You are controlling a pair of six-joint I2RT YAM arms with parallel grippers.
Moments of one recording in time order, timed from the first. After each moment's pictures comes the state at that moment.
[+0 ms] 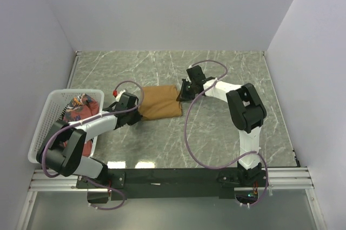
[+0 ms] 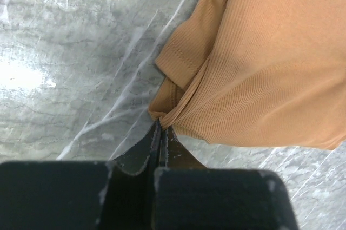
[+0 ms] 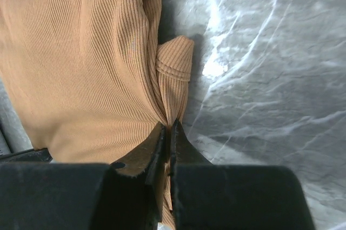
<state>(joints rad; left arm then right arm) -0.44 1.42 0.64 -0.14 -0.13 -0.91 0.46 2.03 1.33 -0.24 -0.25 0.63</state>
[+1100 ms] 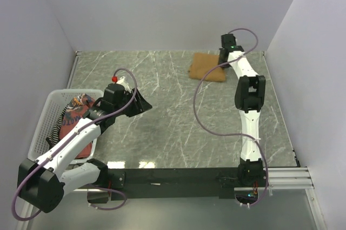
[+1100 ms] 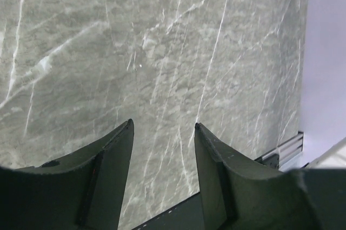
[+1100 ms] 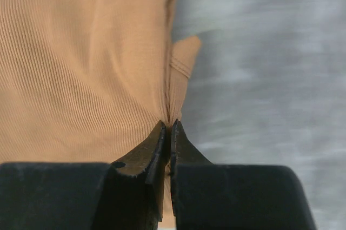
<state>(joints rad) -0.45 1.05 0.78 -0.33 0.17 -0.76 0.09 2.49 2.26 -0.70 0.20 0.23</state>
